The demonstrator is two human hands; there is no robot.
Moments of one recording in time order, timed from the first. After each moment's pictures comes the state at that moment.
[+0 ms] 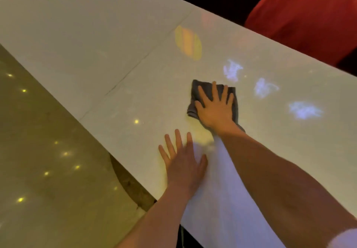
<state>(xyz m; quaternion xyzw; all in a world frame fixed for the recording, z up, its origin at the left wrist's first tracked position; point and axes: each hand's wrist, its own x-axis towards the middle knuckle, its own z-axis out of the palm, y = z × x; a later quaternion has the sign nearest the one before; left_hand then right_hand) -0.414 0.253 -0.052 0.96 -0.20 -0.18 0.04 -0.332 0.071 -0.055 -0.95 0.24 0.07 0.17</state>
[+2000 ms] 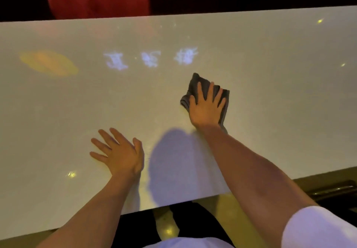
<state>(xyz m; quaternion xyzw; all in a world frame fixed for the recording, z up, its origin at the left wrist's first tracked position) -0.479 0.197 -0.068 0.93 -0.33 -0.19 -0.04 -0.667 0.014 -0.062 -0.70 0.70 -0.01 0.15</state>
